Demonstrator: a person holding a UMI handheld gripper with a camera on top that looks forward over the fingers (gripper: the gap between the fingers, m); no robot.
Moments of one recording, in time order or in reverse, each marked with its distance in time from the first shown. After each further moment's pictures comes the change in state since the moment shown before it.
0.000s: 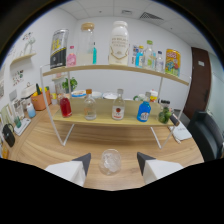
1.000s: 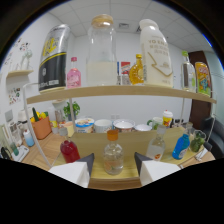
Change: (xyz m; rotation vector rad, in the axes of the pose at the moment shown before) arm -0.069 -0.114 0.117 0.250 -0.030 0.070
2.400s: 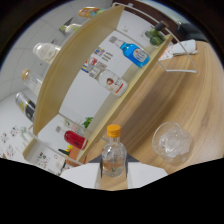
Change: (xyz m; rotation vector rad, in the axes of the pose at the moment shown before) arm -0.022 0.096 -0.054 -0.109 -0.213 0.909
